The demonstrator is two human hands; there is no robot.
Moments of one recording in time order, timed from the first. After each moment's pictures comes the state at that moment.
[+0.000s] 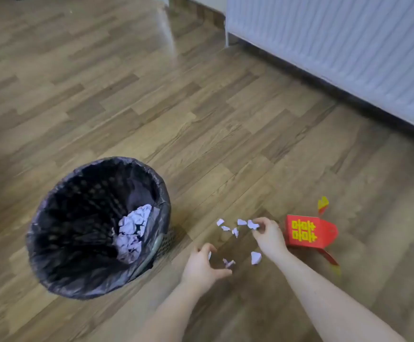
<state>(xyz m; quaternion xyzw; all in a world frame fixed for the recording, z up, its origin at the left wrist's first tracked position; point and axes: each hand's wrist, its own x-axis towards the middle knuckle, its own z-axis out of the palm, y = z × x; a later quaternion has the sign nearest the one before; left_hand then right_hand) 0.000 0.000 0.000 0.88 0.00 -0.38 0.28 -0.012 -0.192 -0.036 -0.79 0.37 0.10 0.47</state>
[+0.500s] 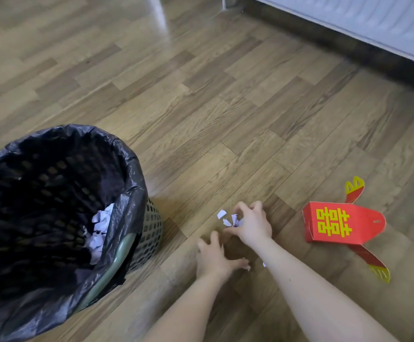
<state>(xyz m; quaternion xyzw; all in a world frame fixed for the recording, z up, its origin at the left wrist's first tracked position) 0.014 -0.037 -0.110 0.88 0.04 -0.39 0.26 0.034 -0.159 -0.126 -0.88 0.30 0.18 0.32</state>
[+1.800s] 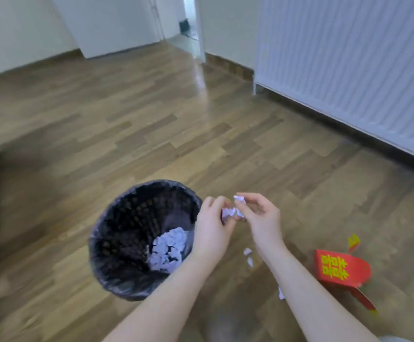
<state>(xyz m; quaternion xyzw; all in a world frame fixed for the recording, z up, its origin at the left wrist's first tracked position) 0.060 0.010 0.149 0.90 -0.15 0.03 0.40 0.042 -0.095 0.137 -0.58 0.19 -0.13 0.78</state>
